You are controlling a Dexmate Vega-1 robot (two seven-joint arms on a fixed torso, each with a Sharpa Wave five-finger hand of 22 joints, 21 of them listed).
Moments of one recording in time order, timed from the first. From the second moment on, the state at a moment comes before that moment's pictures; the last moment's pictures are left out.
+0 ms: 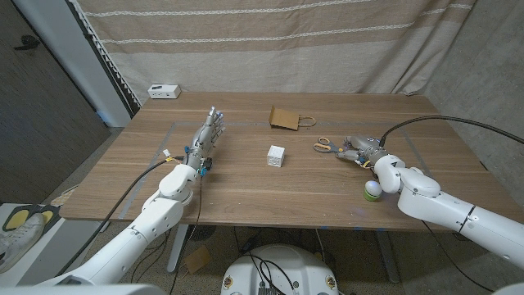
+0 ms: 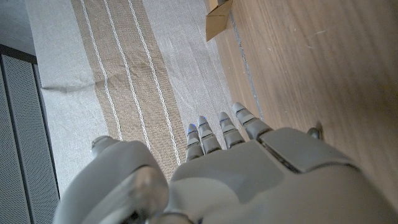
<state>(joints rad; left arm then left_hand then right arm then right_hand) 1.00 0.54 0.36 -1.46 -0.60 -0.32 0.08 0.41 0.00 -0.30 0.03 0.35 0.14 -0.10 0.20 0.19 0.18 -0.15 0.20 0.19 0.13 -0.04 0.18 0.17 0.18 -0.04 0.20 0.17 -0.90 -0.97 -0.68 -1.90 -0.49 -0.58 -0.04 0.73 0.16 -0.09 -0.11 0.45 0.31 0.03 0.36 0.37 0.37 -0.01 0.45 0.40 0.33 -0.04 0.35 0.37 0.39 -0.02 0.33 0.24</state>
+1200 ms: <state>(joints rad) 0.99 0.54 0.35 -1.44 -0.61 -0.33 0.07 0.41 0.00 -0.30 0.03 0.35 0.15 -0.10 0.20 0.19 0.18 -0.15 0.20 0.19 0.13 -0.04 0.18 0.17 0.18 -0.04 0.20 0.17 -0.85 -0.94 -0.73 -1.87 -0.57 -0.60 0.03 0.87 0.12 -0.06 -0.16 0.45 0.47 -0.05 0.57 0.59 0.57 -0.10 0.72 0.61 0.61 -0.06 0.61 0.64 0.61 -0.06 0.53 0.34</state>
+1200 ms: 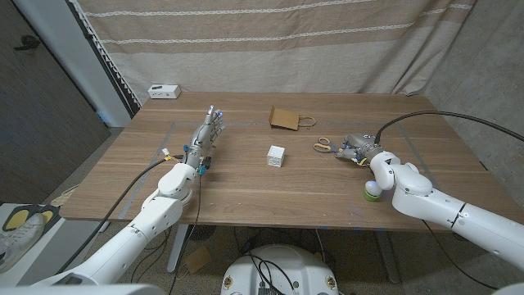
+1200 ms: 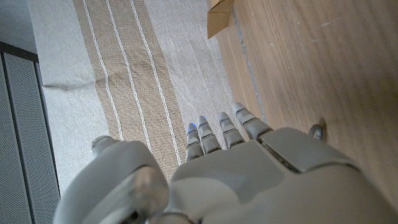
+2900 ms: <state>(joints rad) 0.98 0.53 0.36 -1.41 -0.61 -0.34 0.05 0.41 0.00 -0.31 0.03 0.35 0.16 -0.10 0.20 0.19 0.18 -0.15 0.20 0.19 0.13 -0.04 0.18 0.17 0.18 -0.04 0.20 0.17 -0.87 -0.93 -0.71 -1.82 -0.48 -0.51 -0.01 1.29 0.11 0.11 -0.09 0.21 0.34 -0.05 0.79 0.86 0.79 -0.12 0.65 0.44 0.89 -0.12 0.48 0.53 0.53 -0.05 1.01 0.51</state>
